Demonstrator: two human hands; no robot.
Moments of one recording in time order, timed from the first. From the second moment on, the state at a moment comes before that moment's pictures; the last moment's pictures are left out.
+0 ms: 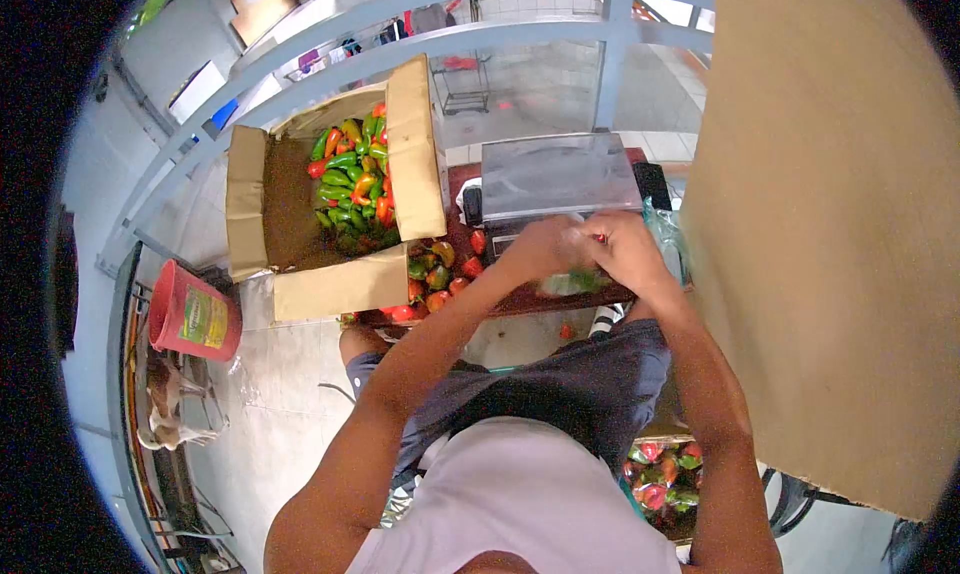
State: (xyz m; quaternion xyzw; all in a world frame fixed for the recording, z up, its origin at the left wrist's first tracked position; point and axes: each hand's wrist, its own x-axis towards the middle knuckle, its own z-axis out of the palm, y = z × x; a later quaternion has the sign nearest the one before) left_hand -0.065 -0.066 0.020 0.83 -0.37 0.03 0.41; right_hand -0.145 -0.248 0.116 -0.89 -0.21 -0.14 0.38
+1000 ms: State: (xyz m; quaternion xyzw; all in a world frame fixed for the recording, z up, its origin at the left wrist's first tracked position) left_hand -0.218 0.059 0.182 0.75 -0.65 0.04 0.10; right_hand -0.273 -0.141 0.124 -0.55 -0.30 0.42 0.65
